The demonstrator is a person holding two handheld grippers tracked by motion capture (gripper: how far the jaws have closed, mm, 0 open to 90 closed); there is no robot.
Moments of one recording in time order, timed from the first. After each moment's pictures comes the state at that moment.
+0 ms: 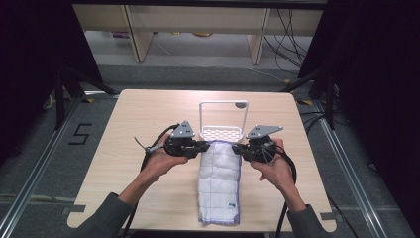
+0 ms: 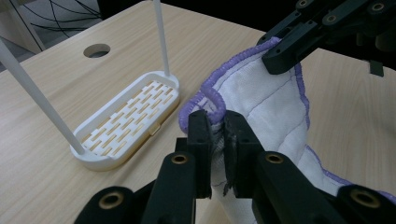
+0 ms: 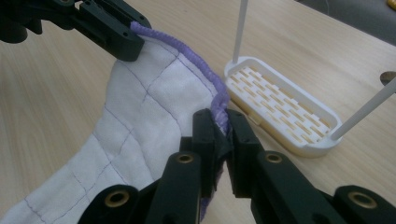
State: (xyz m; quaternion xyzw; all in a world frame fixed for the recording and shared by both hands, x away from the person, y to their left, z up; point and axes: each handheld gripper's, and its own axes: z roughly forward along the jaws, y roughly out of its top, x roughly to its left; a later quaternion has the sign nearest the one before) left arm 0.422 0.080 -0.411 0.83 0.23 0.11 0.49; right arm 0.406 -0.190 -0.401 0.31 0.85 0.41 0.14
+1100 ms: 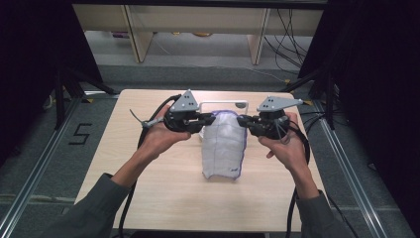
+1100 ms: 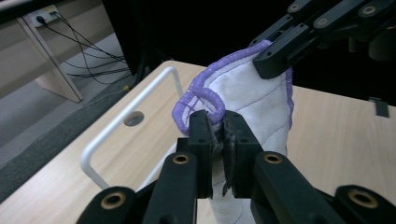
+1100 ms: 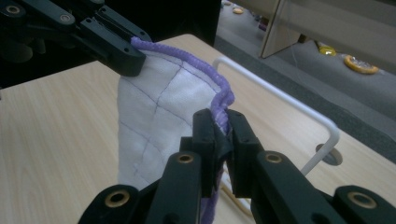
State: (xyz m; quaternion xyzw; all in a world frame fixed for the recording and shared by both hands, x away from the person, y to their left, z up) left arm 0.430 0.069 -0.311 0.82 0.19 0.18 0.50; right arm 0.412 -0.196 -0.312 0.29 0.81 0.46 0.20
